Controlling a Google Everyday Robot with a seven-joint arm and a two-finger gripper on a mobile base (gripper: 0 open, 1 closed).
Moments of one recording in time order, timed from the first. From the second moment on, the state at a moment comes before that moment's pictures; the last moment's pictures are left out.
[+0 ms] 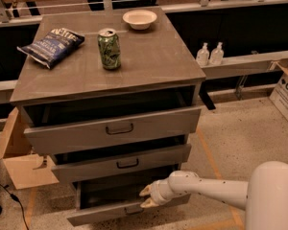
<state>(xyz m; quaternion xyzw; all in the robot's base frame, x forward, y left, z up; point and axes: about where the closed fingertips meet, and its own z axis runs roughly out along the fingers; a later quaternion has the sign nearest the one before) 0.504 -0.007 0.257 -0.71 0.62 0.18 0.27</state>
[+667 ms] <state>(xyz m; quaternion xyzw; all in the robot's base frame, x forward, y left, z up) 0.527 -0.007 0.257 -0.71 0.63 0.14 0.29</state>
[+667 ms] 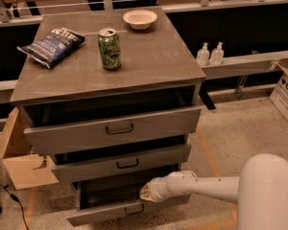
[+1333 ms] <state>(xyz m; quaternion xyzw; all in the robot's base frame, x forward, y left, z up) 0.558 -0.019 0.231 -0.73 0.62 0.07 0.29</state>
